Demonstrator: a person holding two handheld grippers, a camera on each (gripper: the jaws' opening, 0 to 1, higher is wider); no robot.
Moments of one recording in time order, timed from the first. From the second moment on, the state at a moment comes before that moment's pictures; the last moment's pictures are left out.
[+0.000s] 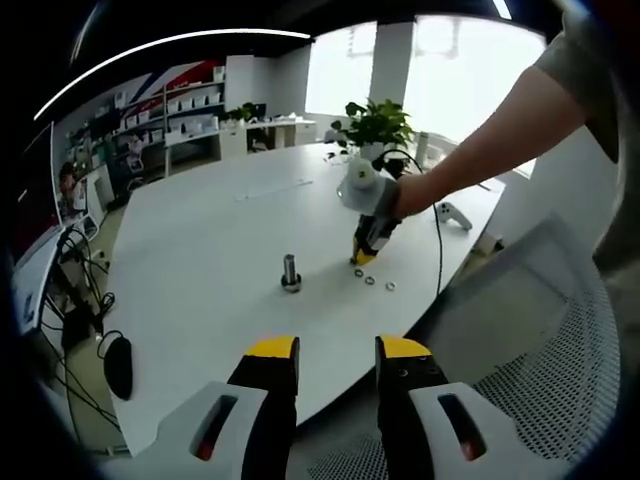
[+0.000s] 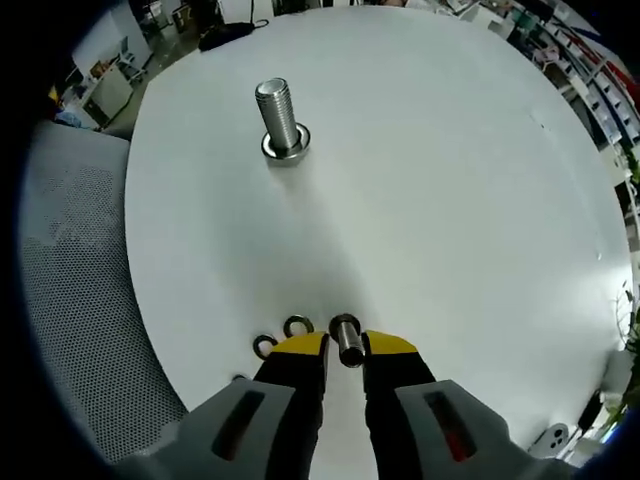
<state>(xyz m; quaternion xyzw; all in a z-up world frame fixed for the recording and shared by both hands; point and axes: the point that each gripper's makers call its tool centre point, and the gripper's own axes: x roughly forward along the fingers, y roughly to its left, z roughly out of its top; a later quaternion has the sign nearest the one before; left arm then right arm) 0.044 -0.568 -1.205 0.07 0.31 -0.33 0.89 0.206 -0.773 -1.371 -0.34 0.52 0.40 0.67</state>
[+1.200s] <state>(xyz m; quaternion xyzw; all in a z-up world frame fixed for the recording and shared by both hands) 0.041 -0.567 -1.212 0.08 0.33 -0.33 0.88 0.154 -0.801 -1.358 -0.32 0.52 0.40 0.69</state>
